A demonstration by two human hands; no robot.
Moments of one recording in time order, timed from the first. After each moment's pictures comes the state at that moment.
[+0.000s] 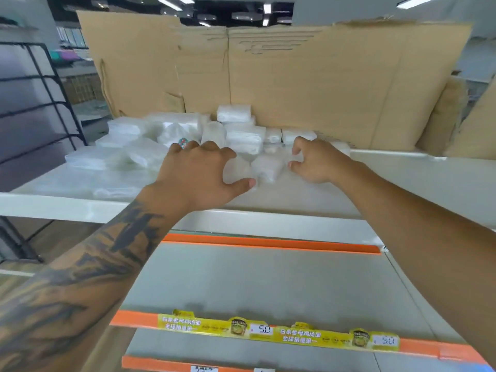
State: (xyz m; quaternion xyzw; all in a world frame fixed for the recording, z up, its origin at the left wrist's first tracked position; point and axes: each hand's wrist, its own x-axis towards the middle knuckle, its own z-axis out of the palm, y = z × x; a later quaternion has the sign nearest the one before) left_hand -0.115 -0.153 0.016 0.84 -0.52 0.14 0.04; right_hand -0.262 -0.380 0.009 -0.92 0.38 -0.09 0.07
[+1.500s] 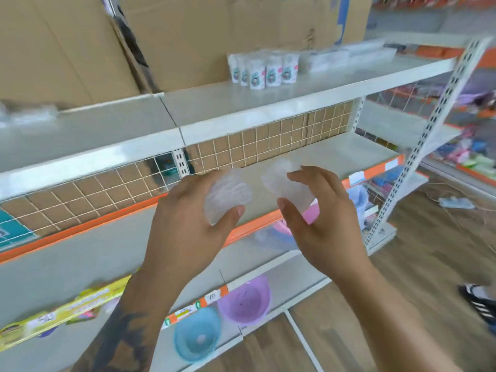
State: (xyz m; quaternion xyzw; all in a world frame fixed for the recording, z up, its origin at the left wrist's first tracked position) left_hand -0.636 -0.249 -0.091 0.61 -0.69 -0.01 0.39; right_hand -0.856 -0.281 -0.118 -0.71 0.47 -0.50 0.13
